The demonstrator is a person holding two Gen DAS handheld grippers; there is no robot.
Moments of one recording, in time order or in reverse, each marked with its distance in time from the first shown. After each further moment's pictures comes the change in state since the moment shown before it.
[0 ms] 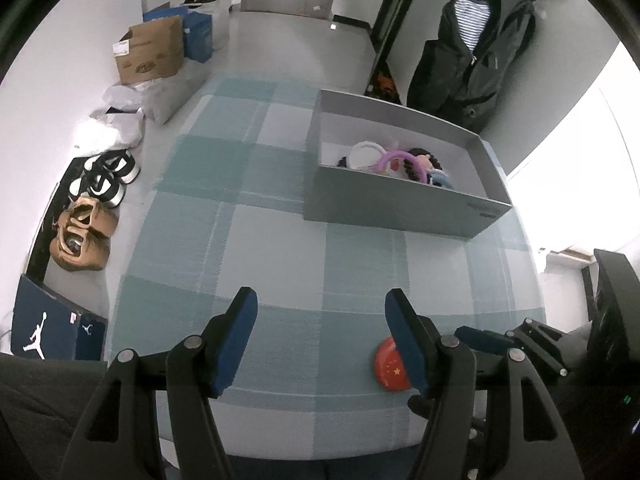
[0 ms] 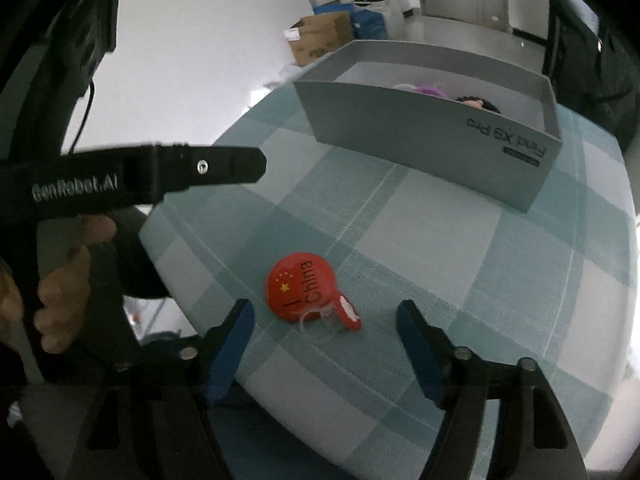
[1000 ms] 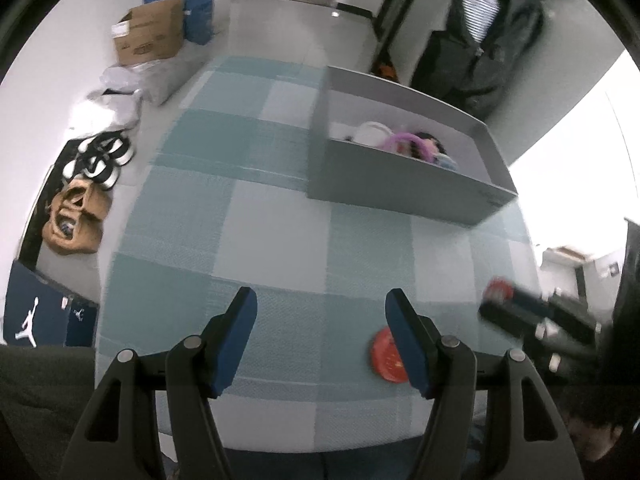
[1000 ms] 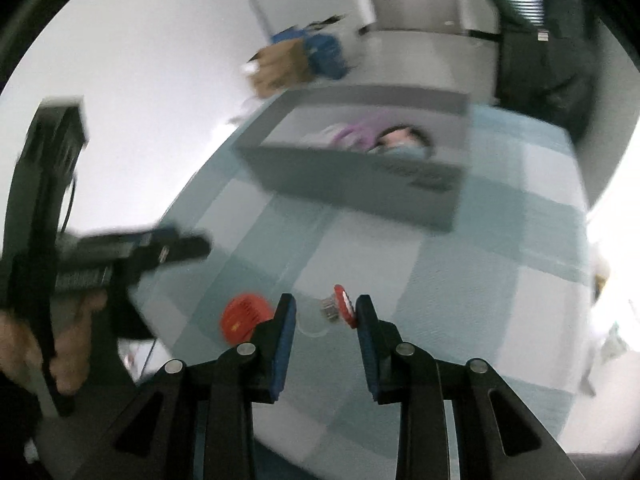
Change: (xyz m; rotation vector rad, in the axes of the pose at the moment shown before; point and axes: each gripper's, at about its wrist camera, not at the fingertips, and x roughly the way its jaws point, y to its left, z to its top) left arm 0.008 0.002 -0.005 -0.005 0.057 -0.036; right arm -0.037 -0.047 0.010 0.168 -0.108 -0.067
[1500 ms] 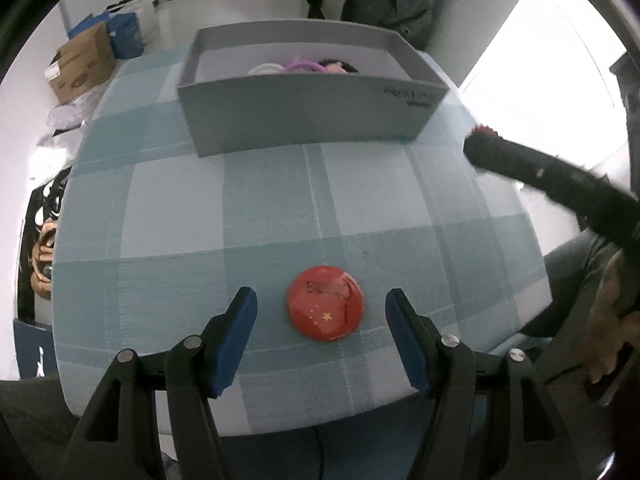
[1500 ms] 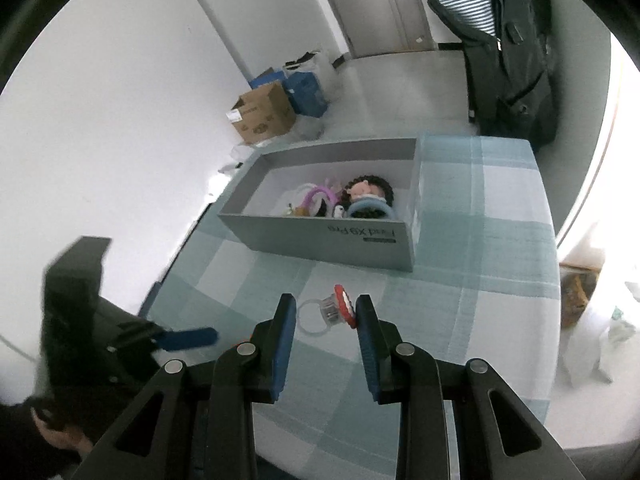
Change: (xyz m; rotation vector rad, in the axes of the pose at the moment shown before) left arm 0.018 -0.050 -0.027 0.248 0.107 -0.017; right arm -0.033 -0.022 0.013 0.107 -0.116 0.038
